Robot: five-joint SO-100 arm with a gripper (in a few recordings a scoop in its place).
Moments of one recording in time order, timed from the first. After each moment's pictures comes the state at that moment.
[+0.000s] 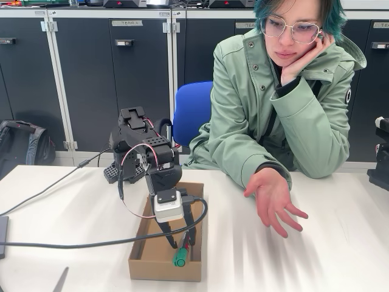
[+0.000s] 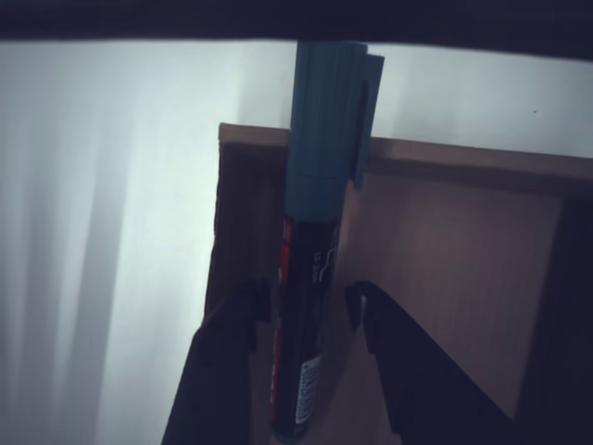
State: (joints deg) arm -30.7 55.2 55.1 59.9 -68.1
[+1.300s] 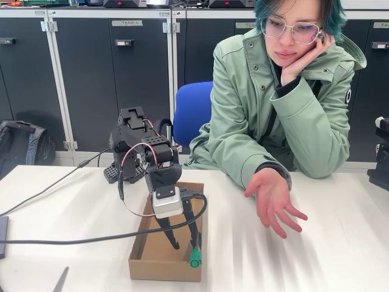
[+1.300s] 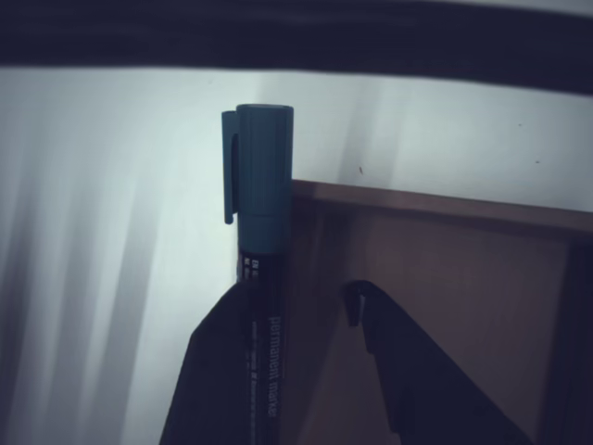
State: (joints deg) arm -30.4 54.1 54.4 53.8 -68.1
